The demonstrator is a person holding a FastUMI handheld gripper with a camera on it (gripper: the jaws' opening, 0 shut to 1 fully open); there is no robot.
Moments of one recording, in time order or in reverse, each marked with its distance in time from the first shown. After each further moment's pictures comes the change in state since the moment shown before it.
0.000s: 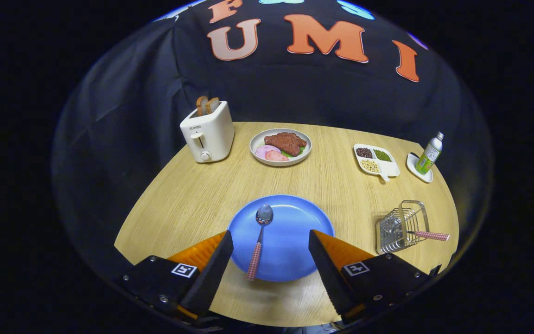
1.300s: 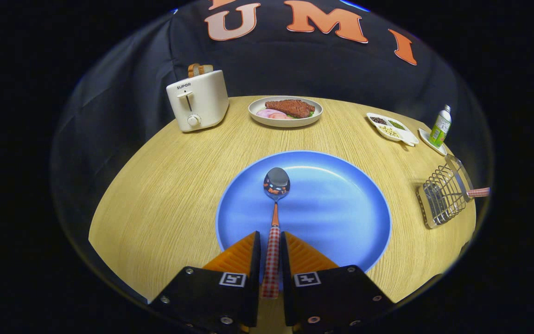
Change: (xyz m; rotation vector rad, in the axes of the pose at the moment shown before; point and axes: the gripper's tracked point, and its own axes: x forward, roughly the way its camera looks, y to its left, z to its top) arm 0.082 0.020 -0.082 0.037 0.071 -0.058
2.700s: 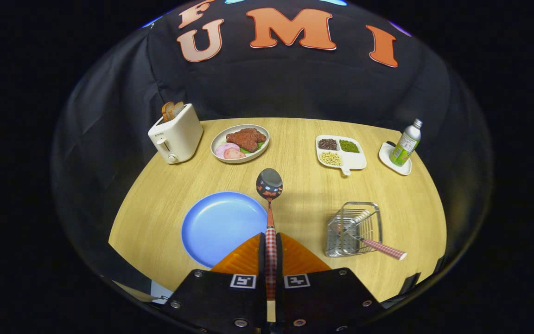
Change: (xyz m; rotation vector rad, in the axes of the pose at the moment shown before) arm -0.112 -0.164 0.088 0.017 0.058 0.015
